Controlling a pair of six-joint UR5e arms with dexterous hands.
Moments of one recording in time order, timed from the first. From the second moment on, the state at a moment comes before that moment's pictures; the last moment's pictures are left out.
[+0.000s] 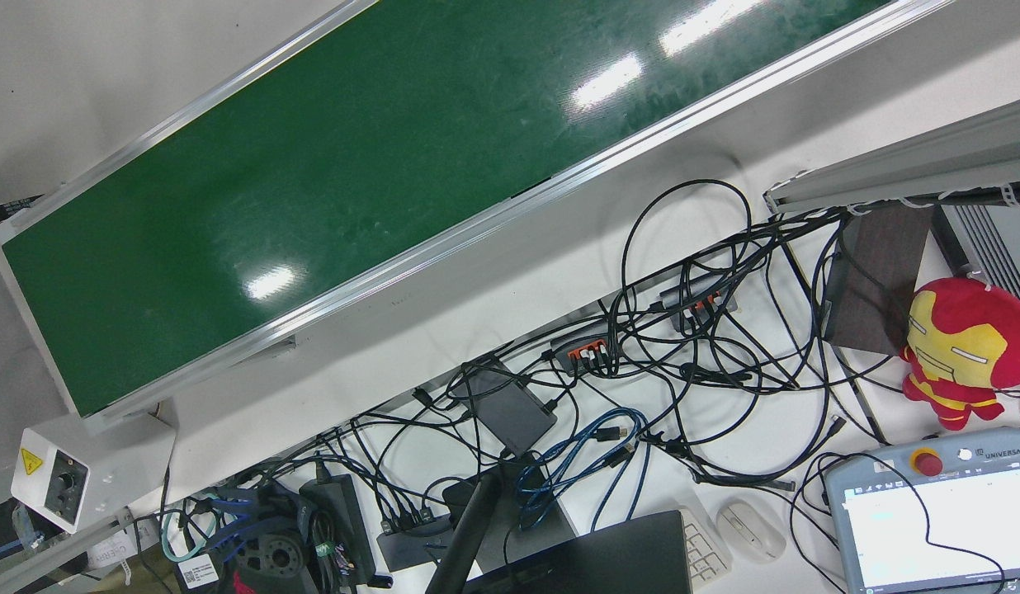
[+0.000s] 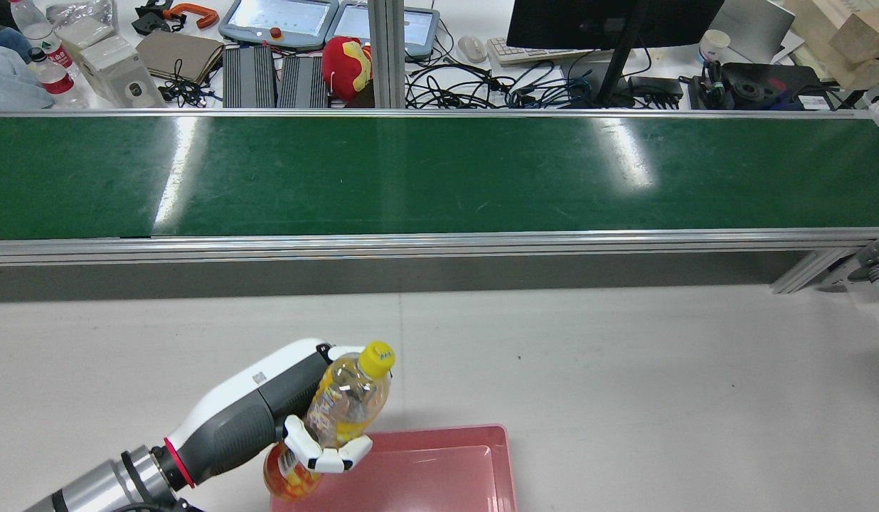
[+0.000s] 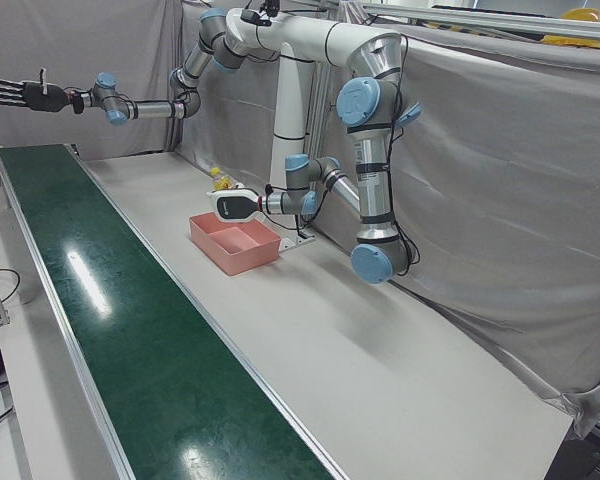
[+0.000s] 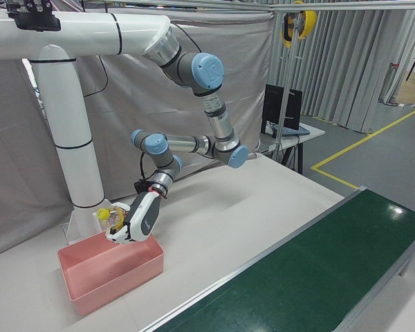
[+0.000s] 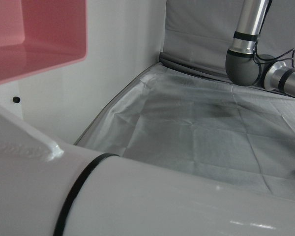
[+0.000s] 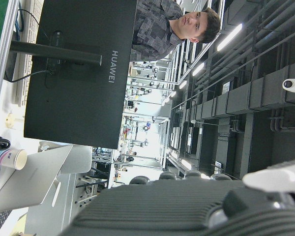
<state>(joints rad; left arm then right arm) -0.08 -1.95 -2.30 0.66 1.01 0.62 1.56 -1.51 1.57 -3.11 -1.57 -0.11</state>
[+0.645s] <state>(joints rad) 0.01 -1.95 -2.28 0.78 0.98 0.63 1.56 -1.51 1.57 -3.11 -1.57 -0.11</state>
